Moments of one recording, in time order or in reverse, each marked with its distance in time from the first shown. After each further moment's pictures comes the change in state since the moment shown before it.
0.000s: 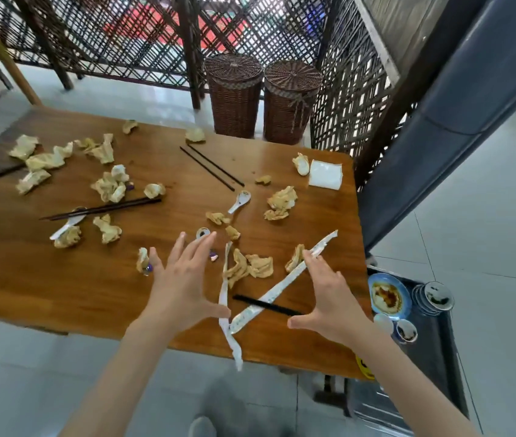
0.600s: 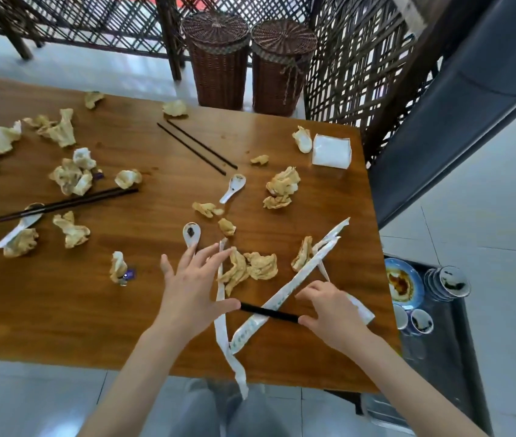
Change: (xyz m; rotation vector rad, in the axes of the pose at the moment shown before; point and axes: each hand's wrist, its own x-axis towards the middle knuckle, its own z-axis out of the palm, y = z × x) left_hand 0.059 -0.018 0.078 -0.081 -0.021 0.077; right_hand 0.054 0.043 0.078 -0.130 -0.047 0.066
